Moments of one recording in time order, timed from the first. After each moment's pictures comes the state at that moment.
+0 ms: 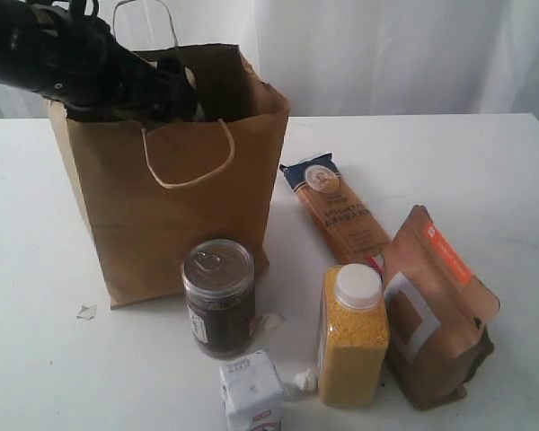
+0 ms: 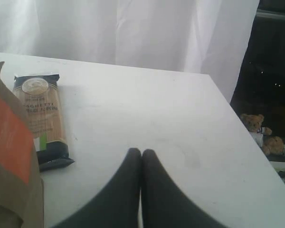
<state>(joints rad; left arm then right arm) -0.51 1.44 -1.21 -0.03 0.45 -0.05 -0.02 0.01 -0.01 0.00 0.24 -0.07</state>
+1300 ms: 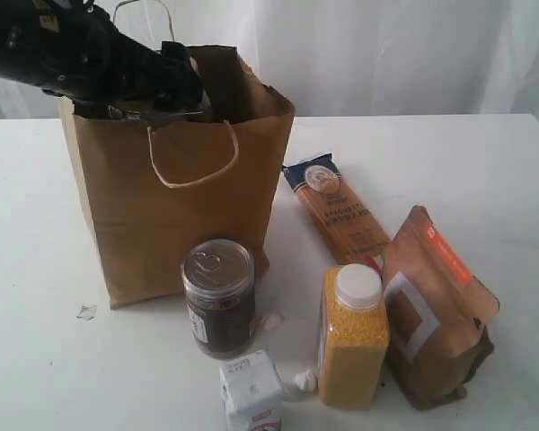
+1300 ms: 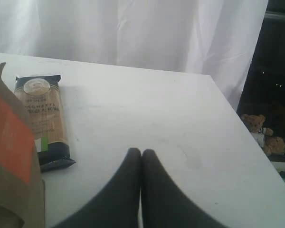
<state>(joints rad) -0.55 1.42 -1.21 0.07 0.44 -0.21 -0.02 0.01 -0.01 0.00 0.24 -0.07</state>
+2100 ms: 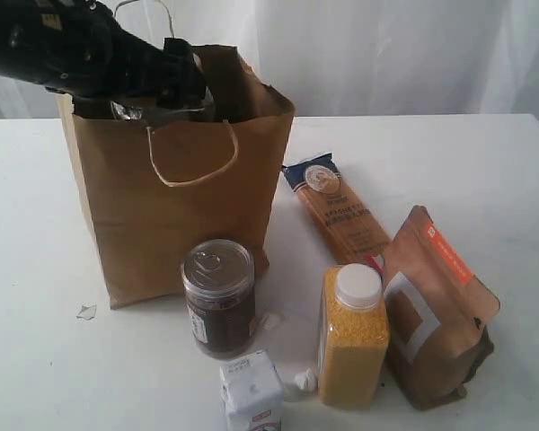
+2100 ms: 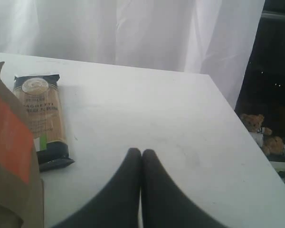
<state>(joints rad) -0.56 1.41 -1.21 0.08 0.43 -0.21 -0.02 0.01 -0.01 0.00 0.24 -0.07</state>
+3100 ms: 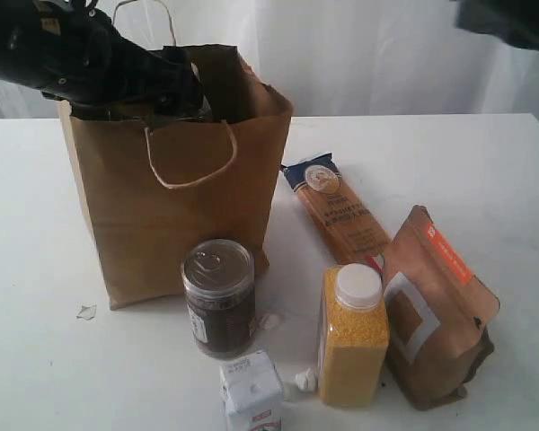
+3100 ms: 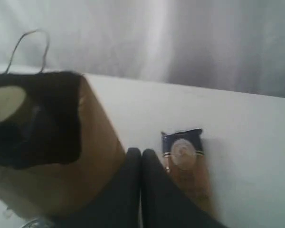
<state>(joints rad) -0.56 1.41 -1.21 0.08 0.46 -0.21 0.27 1.11 -1.10 0.41 0.50 -0.20</state>
